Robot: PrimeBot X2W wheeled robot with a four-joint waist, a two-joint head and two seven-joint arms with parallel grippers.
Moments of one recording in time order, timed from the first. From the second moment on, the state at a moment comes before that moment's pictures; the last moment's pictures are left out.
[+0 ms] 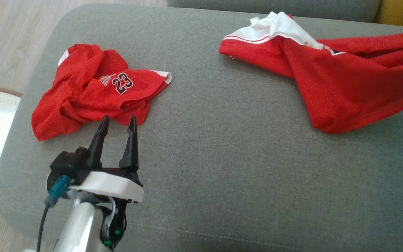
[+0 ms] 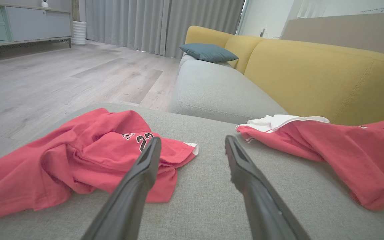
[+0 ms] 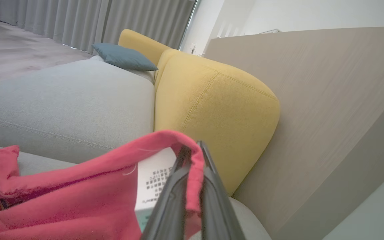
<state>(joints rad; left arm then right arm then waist) -0.16 0.05 -0.22 0.20 -0.29 -0.03 -0.26 -0.60 -0.20 -0.49 0.47 -0.50 0.12 -0.10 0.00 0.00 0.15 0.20</state>
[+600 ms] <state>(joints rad) -0.15 0.05 -0.21 0.21 -0.28 -0.03 -0.26 -0.59 -0.06 -0.44 0.54 -0.46 0.12 -0.24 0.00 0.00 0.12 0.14</state>
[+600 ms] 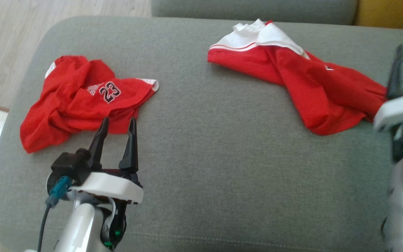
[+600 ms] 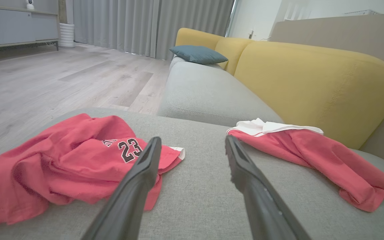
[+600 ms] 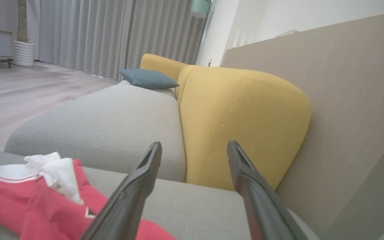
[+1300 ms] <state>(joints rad) -0.11 0.05 -0.22 0.20 -0.28 -0.02 -0.26 -0.13 -0.05 -0.03 0.35 -0.03 0.12 -0.19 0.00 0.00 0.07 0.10</state>
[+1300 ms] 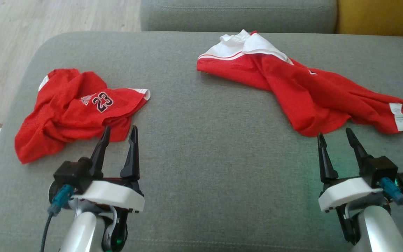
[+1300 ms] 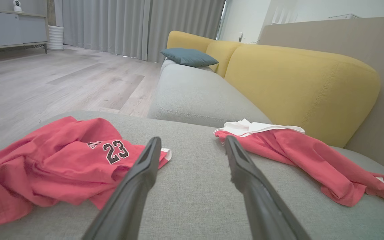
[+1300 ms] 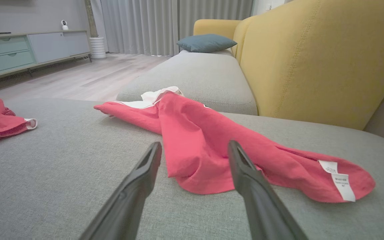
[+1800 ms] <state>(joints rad) -0.14 0.05 -0.25 0.20 -0.28 -0.02 -0.26 -0.30 -0.05 -0.08 0.54 -0.14 0.12 -0.12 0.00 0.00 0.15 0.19</state>
